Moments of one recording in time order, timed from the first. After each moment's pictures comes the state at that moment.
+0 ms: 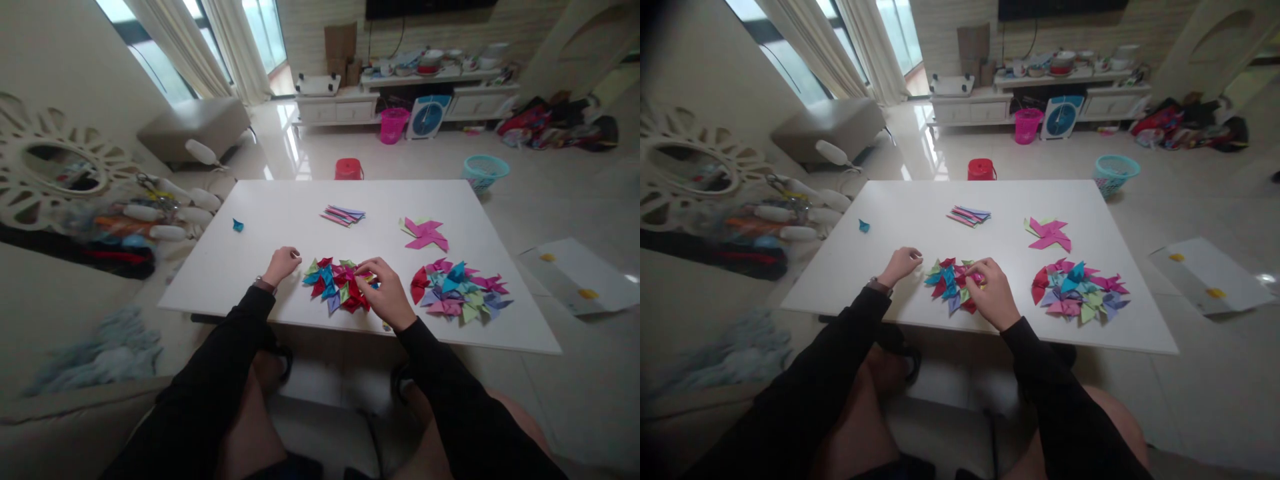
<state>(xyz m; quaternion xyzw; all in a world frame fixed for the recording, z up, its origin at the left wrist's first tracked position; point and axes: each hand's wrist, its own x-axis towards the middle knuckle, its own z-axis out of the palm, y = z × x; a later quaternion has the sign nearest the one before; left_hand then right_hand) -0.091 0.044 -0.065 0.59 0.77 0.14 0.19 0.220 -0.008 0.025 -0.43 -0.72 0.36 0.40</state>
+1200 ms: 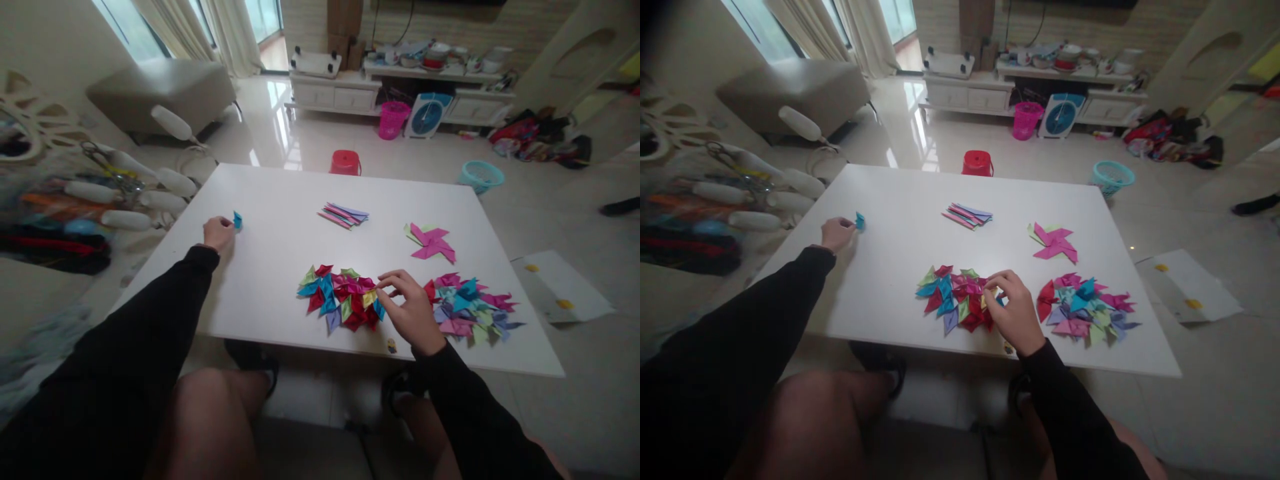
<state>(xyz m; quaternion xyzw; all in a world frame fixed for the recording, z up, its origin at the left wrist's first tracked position) -0.289 0.128 -0.101 0.44 0.87 0.20 0.07 0.224 0.018 0.005 -0.48 -0.74 0.31 0.35</state>
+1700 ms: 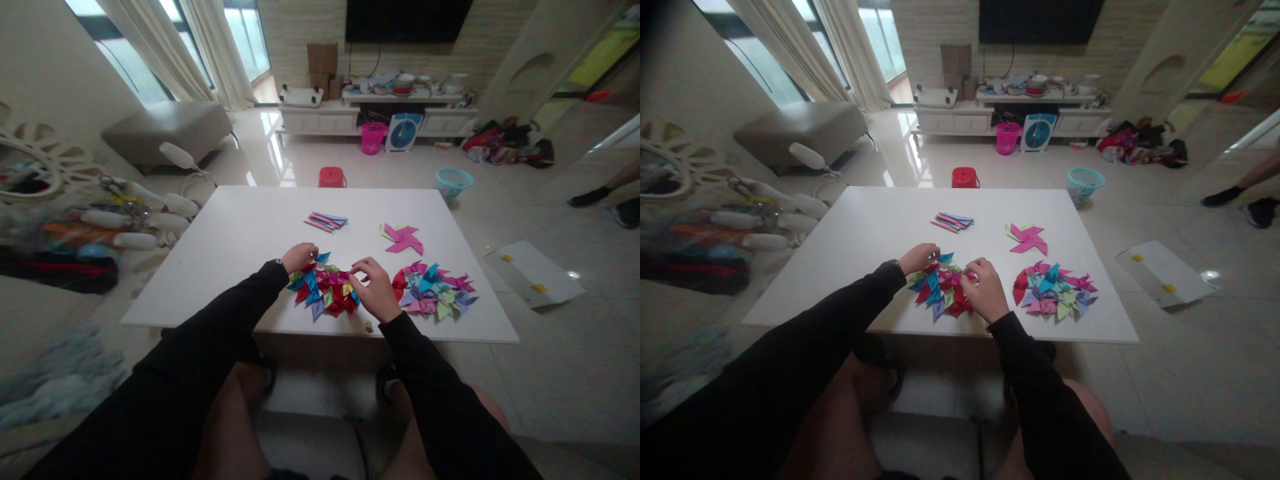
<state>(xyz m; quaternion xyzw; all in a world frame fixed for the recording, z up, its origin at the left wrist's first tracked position) -0.028 0.108 -0.068 0.82 0.53 0.11 0.19 0.236 0.006 0.015 -0.47 -0.74 0.29 0.38</state>
